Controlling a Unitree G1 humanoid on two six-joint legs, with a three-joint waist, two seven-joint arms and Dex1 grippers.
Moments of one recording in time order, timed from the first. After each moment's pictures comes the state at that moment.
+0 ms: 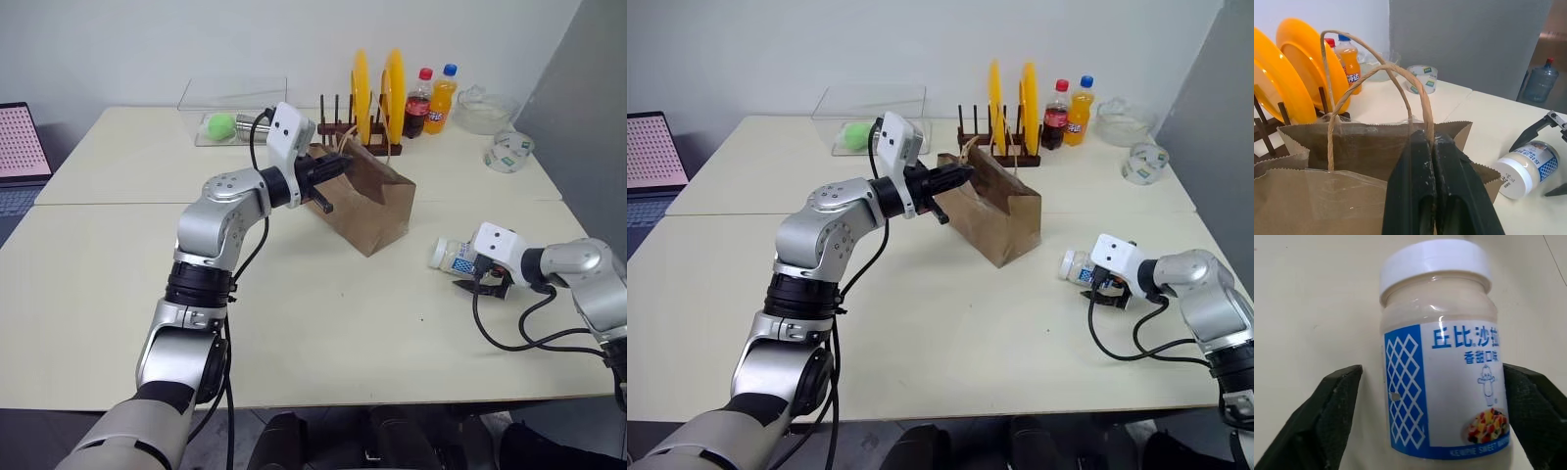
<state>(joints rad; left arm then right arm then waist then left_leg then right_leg) -0.91 0.32 -0.03 0.20 -0.35 0.57 -0.73 -0.46 -0.94 0.18 0.05 -0.02 0.38 1.00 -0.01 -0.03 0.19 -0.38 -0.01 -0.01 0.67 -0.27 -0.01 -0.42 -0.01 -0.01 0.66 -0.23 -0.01</state>
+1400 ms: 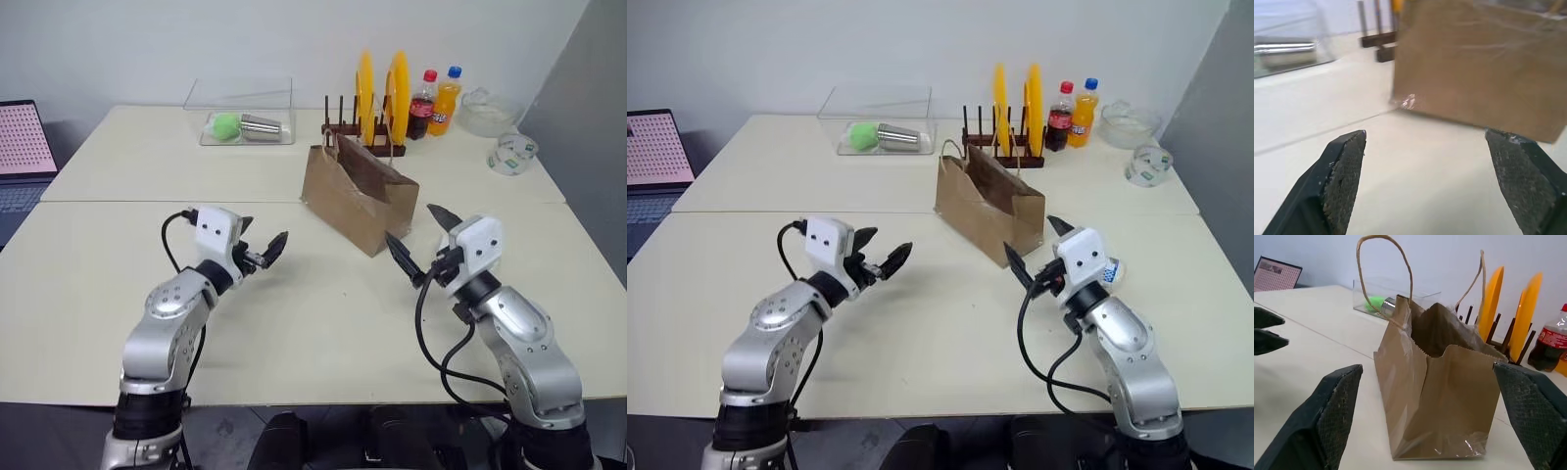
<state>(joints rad) -0.18 0.35 0.13 -0.32 -0.28 0.48 -0.40 -0.08 -0.29 0.02 -0.54 0.17 0.29 0.37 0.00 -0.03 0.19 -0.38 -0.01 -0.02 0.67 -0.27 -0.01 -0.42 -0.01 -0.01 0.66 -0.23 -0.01</state>
